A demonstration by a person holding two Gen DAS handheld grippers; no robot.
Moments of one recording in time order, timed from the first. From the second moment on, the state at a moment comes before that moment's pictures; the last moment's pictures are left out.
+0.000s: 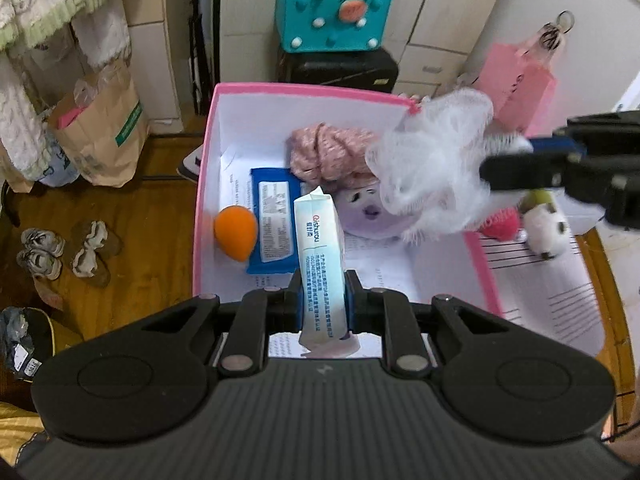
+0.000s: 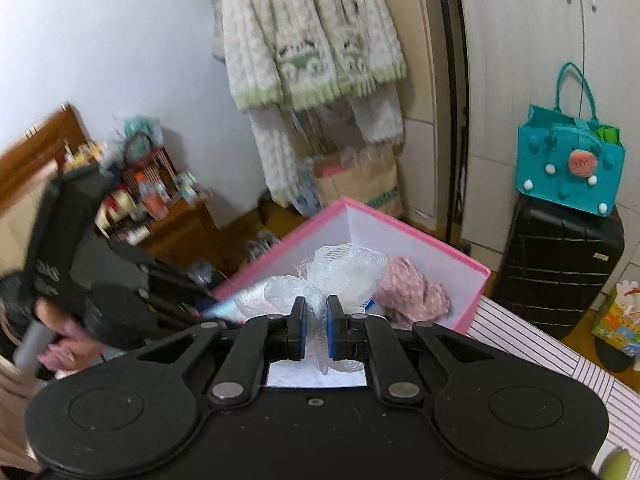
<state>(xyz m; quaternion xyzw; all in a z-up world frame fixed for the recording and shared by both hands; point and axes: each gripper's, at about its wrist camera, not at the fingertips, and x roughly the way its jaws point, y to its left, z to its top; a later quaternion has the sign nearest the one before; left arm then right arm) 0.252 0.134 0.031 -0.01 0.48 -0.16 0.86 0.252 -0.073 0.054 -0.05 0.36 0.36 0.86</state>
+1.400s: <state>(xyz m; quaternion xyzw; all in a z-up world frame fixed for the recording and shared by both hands) 0.216 0.119 0.036 0.05 0.44 -0.16 0.88 0.207 -0.083 0.026 -0.10 0.33 0.38 0.86</state>
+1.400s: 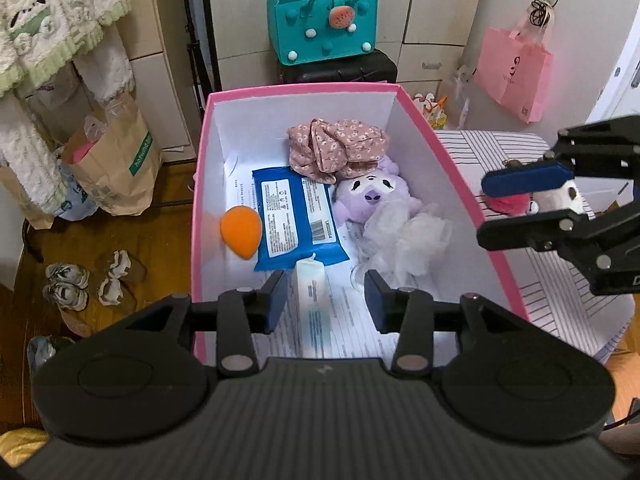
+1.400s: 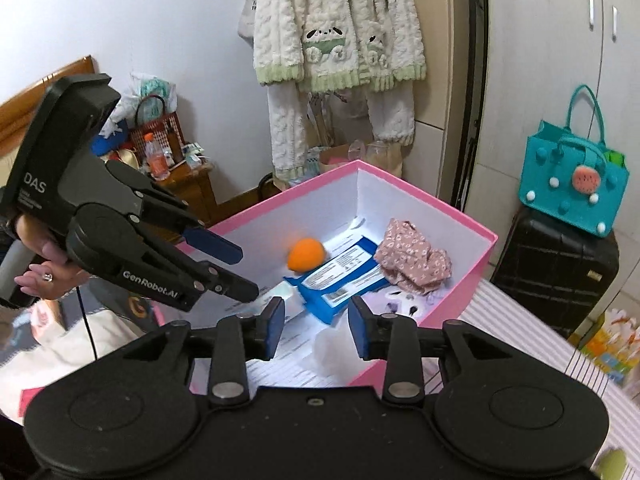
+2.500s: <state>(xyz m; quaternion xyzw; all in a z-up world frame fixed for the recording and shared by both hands) 0.075 0.084 0.099 0.10 0.40 -0.20 0.89 0.069 -0.132 0.070 -0.10 0.29 0.39 0.87</state>
